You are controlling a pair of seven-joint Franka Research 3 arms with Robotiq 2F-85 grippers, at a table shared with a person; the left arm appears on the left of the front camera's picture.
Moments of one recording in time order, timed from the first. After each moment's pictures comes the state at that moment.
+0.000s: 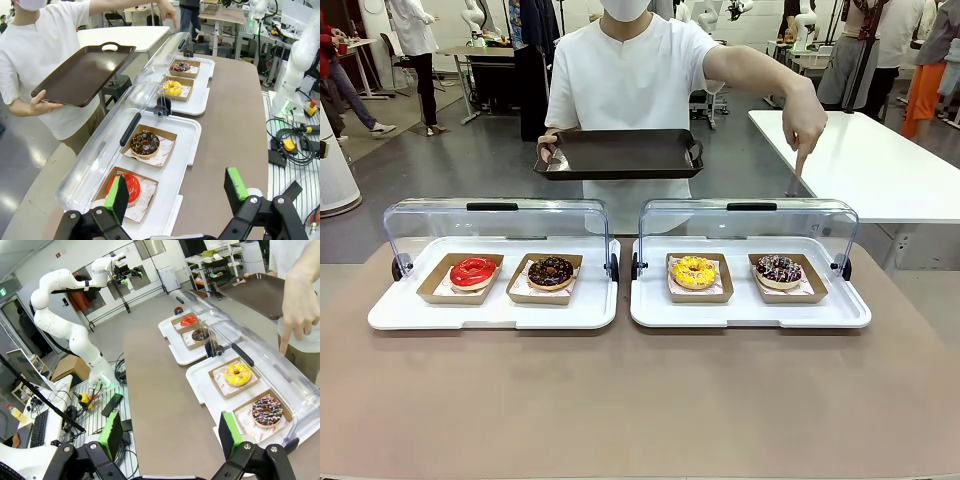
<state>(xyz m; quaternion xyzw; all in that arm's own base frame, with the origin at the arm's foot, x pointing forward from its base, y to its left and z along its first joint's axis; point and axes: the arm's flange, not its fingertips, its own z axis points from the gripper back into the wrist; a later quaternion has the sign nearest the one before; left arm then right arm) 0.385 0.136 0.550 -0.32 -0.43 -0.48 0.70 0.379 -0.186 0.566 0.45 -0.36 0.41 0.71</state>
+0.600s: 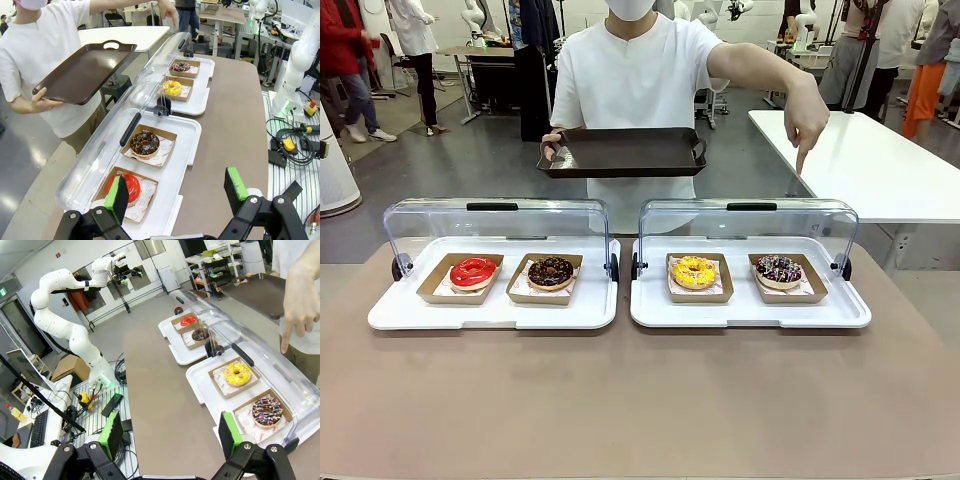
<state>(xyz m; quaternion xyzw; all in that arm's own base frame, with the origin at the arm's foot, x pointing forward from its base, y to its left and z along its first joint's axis) 0.385 0.136 0.550 -0.32 -0.43 -0.48 0.70 0.379 -0.186 0.566 0.45 -0.36 0.41 0.71</state>
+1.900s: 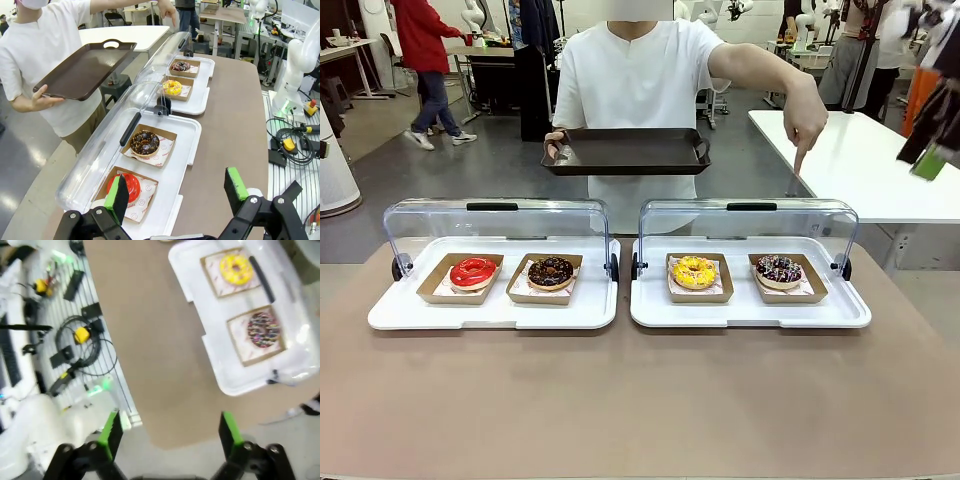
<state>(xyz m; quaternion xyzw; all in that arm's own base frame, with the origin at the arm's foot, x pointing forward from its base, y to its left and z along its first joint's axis) 0.385 0.135 0.550 -0.32 -0.43 -0.48 0.70 0.400 0.008 0.634 0.12 -0.05 0.56 0.82</state>
